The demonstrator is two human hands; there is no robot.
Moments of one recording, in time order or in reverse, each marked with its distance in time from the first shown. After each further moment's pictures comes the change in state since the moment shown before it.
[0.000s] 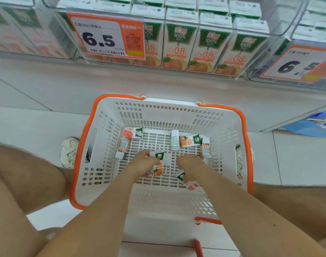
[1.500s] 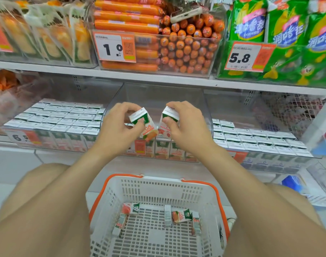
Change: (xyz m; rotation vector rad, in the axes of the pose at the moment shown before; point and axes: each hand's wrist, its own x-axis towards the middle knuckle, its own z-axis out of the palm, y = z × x) left_hand -0.272 0.255 -0.104 0.246 0.731 1.362; right_hand -0.262 -0.042 -0.324 0.344 1.445 -0.241
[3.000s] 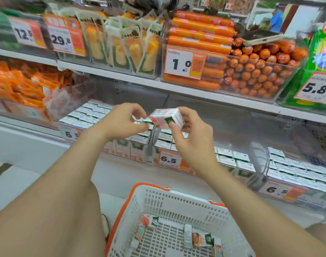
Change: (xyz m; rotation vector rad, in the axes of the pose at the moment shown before) left_hand 0.047 -0.074 -0.130 0.261 -0.252 -0.175; right_hand 0.028 -0.096 0.086 0.395 0.118 -0.091
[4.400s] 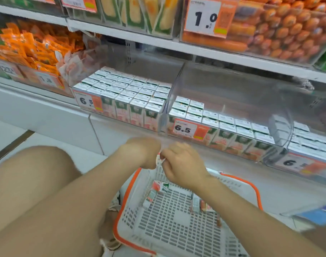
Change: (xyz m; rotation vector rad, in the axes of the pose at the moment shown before) left_hand -0.085 -0.002 0.092 0.655 -0.654 -0.176; right_hand -0.112 0.042 0.063 -0.471 -0.453 -0.399
